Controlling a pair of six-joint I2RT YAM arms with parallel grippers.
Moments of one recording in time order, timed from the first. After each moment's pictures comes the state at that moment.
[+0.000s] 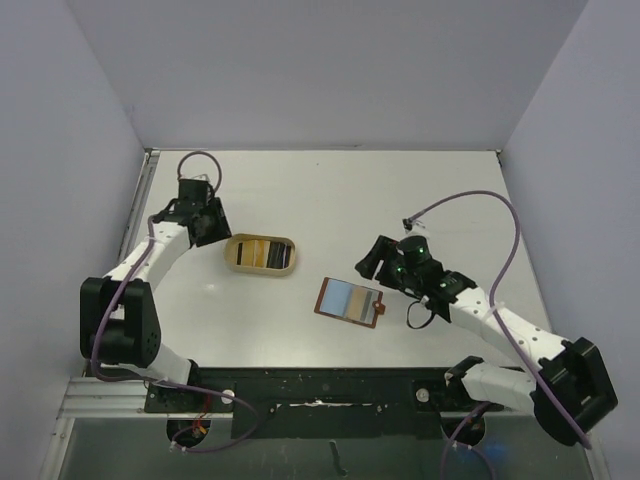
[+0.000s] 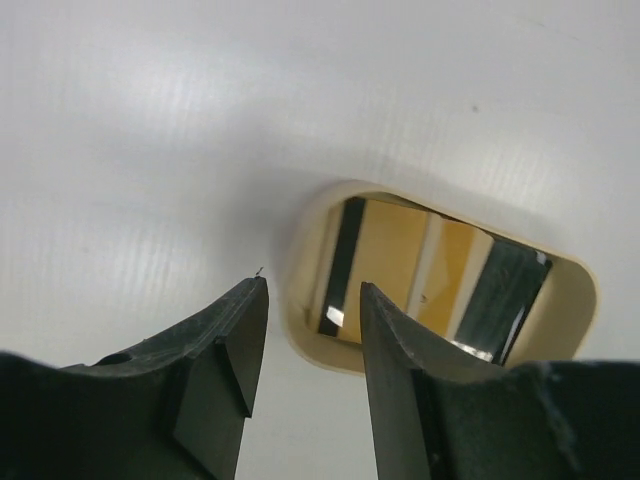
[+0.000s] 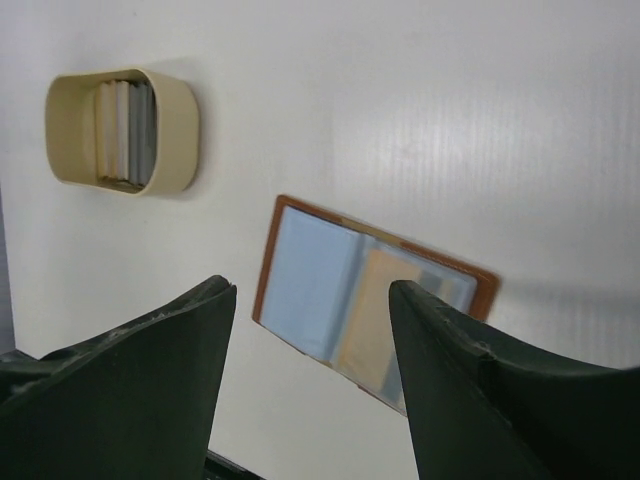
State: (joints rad) left arm -0.17 1.54 1.09 -0.47 -0.07 -0.40; right arm 0.56 1.05 0.57 -0.18 0.04 0.80
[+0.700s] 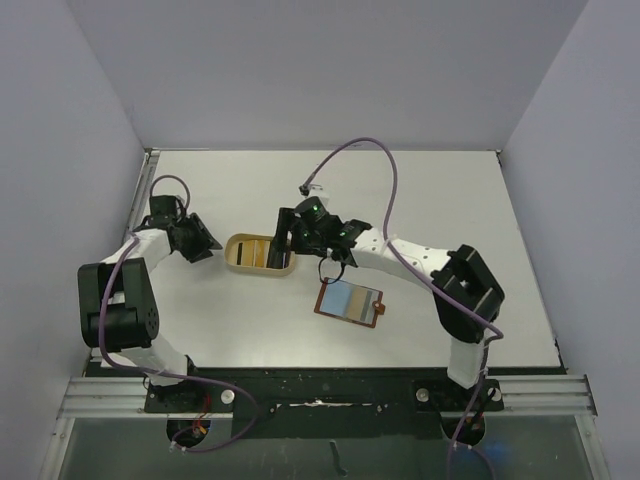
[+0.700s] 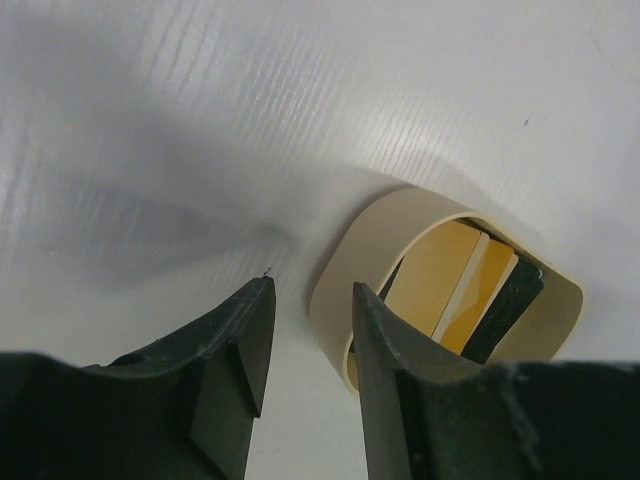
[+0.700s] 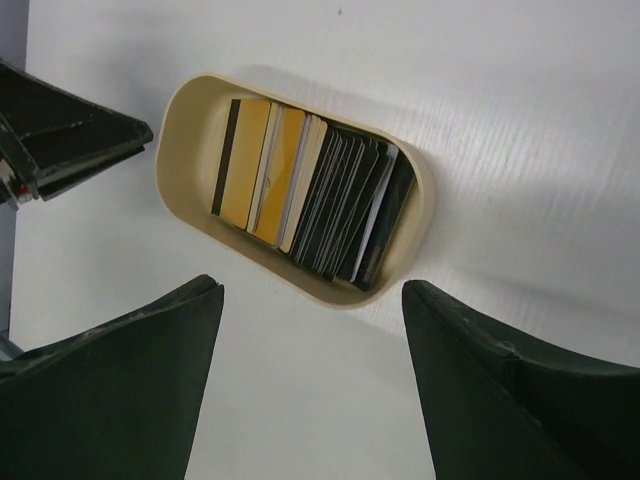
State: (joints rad) left arm 0.12 1.64 0.97 -0.34 0.25 -0.54; right arm 0.84 1.79 1.33 -0.21 0.10 0.74
